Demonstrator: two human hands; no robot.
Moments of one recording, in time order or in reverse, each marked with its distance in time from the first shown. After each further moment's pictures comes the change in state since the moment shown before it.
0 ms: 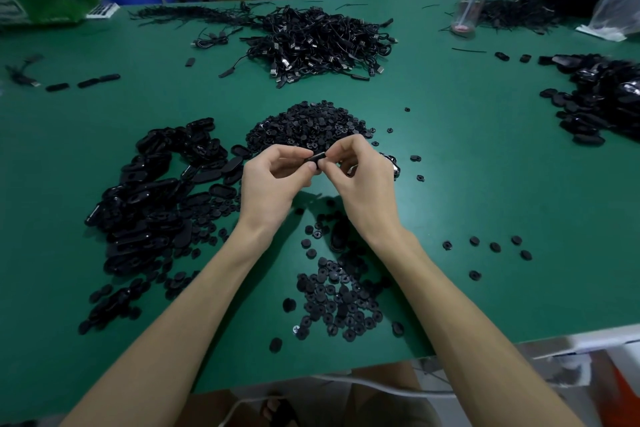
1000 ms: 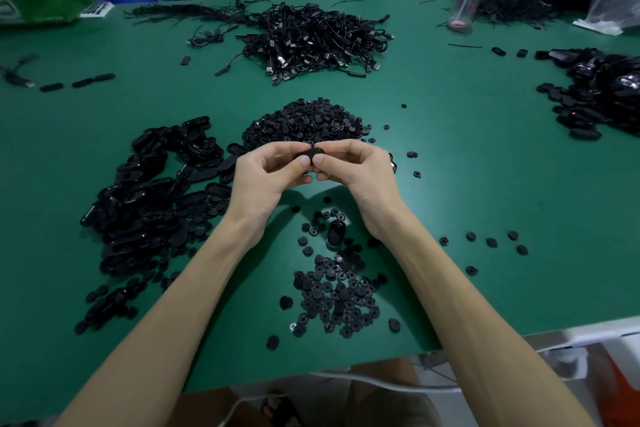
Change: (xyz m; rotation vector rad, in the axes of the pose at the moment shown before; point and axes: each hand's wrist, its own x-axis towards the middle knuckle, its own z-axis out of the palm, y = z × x) left_hand 0.004 0.004 -0.007 -0.186 -0.118 -0.078; right_hand 0.008 -0.002 -0.010 0.661 -0.165 0.380
